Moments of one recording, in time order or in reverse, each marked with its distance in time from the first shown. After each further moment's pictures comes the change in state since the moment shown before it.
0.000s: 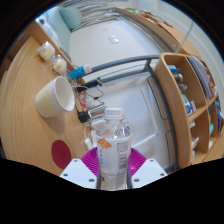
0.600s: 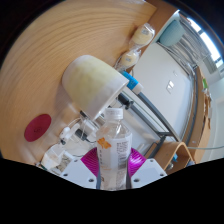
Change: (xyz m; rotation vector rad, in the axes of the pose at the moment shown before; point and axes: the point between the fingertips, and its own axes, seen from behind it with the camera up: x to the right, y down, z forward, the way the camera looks) arm -0.011 -0.090 0.043 0.105 0.093 -1.042
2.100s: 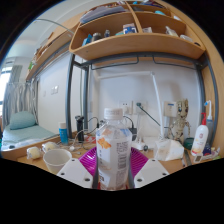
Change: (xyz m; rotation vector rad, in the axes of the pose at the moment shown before) arm -0.076 0.011 -0.011 0.092 -0.181 2.292
